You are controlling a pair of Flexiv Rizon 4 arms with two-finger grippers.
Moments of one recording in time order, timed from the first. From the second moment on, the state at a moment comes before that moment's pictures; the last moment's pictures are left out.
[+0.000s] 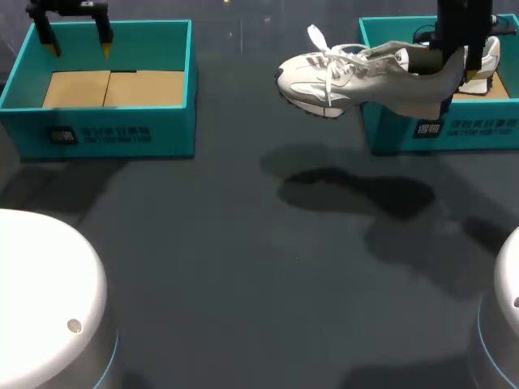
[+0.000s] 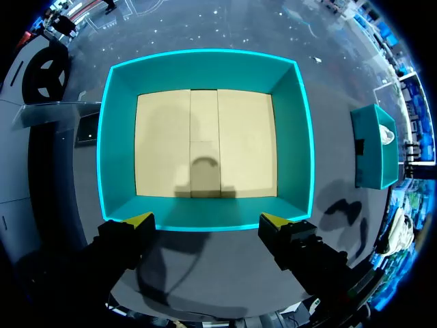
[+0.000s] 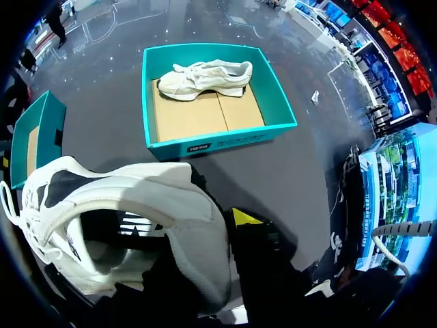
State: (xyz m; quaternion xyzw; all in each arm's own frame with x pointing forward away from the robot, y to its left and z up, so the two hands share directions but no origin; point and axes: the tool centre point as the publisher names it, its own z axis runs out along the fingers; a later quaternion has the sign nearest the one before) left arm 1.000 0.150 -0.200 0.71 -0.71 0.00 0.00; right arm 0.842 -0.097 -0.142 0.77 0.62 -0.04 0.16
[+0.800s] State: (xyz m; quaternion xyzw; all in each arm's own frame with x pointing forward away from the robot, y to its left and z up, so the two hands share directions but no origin) left arm 1.000 0.150 -0.200 0.71 -0.71 0.00 0.00; right arm 0.744 0.004 -0.204 0.74 0.65 -0.06 0.18
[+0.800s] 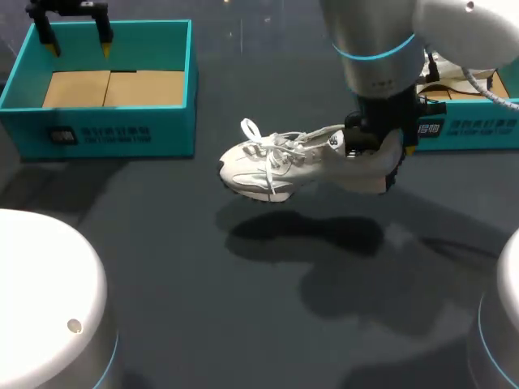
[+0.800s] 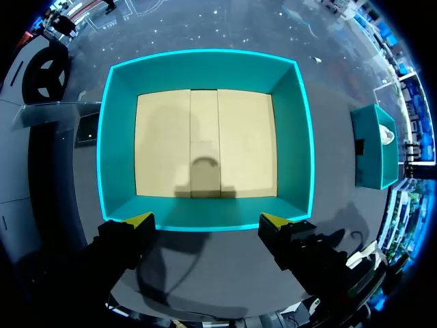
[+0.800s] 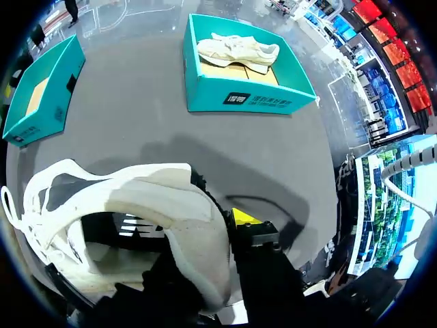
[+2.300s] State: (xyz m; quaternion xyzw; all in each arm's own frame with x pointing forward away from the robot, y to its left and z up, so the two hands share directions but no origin) left arm 1.000 0.150 -0.200 0.71 -0.71 0.00 0.00; right arm 0.694 0.047 -0.351 0.74 0.66 -0.07 0.15
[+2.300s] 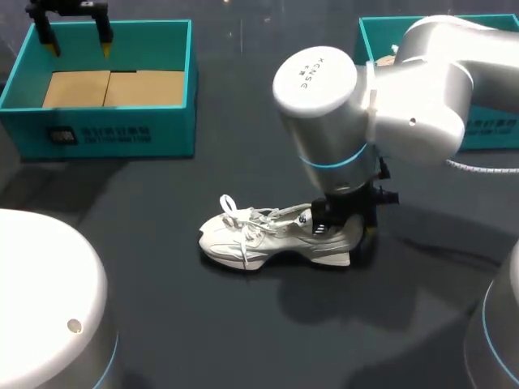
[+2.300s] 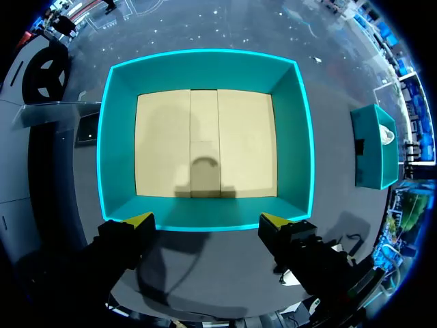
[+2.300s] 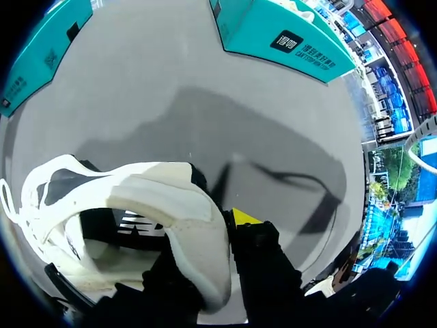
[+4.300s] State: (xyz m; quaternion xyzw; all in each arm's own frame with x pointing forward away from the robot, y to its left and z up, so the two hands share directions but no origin) left arm 1.000 0.150 -0.200 0.71 -0.71 0.00 0.00; right arm 0.704 0.063 -0.351 0.71 0.69 -0.04 0.12
